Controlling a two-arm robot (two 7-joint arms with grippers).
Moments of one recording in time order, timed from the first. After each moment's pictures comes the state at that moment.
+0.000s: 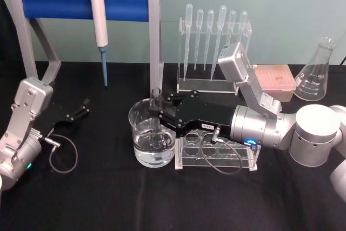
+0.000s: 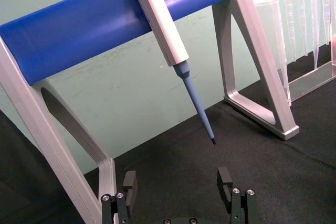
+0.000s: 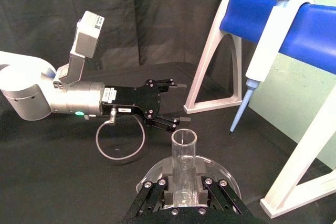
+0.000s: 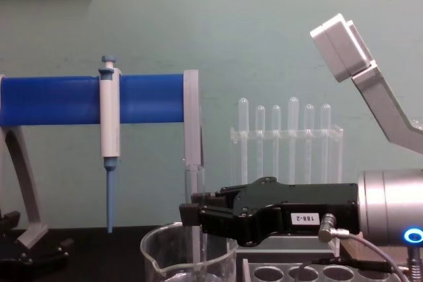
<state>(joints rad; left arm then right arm) -0.20 0.60 0.45 -1.41 -0.25 -0.12 0.03 0.52 0.43 -0.67 -1.38 0.46 0.05 0.69</state>
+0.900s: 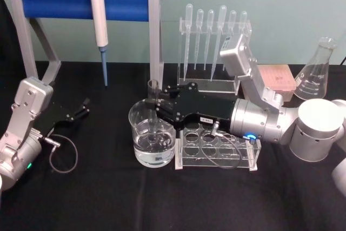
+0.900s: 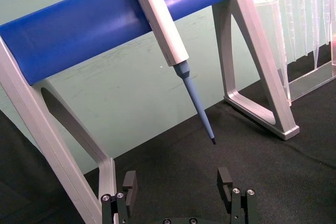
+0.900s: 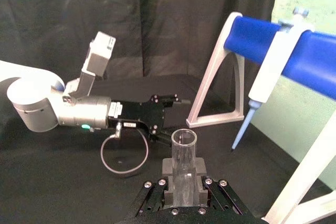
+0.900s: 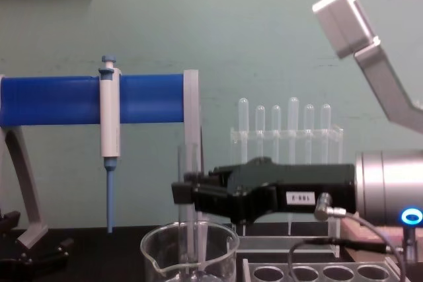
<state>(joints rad) -0.20 0.60 0.45 -1.41 -0.25 -0.12 0.03 0.52 0.44 -0.66 -1.42 0.47 0.04 0.69</state>
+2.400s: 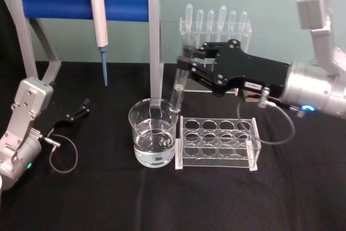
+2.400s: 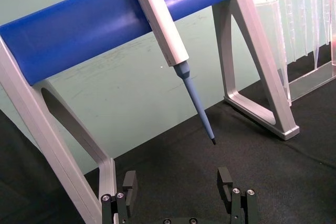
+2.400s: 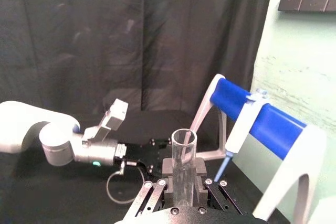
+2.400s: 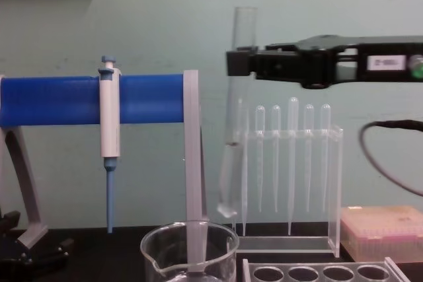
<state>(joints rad) -0.20 0.60 0.45 -1.41 -0.25 -0.12 0.03 0.51 0.65 -0.55 -1.71 0.64 0.11 0.68</state>
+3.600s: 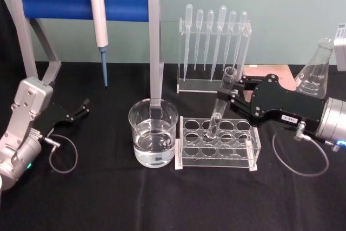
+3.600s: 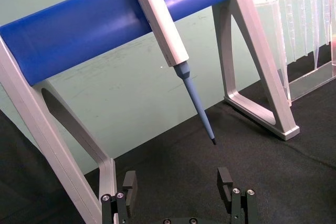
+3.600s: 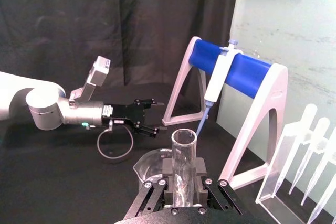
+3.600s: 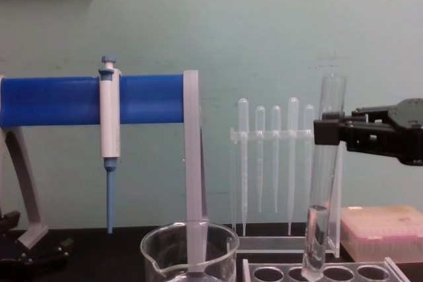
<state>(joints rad) -0.20 0.60 0.45 -1.41 -0.25 -0.12 0.03 0.30 0.77 -0.44 -1.75 0.66 0.04 0.65</state>
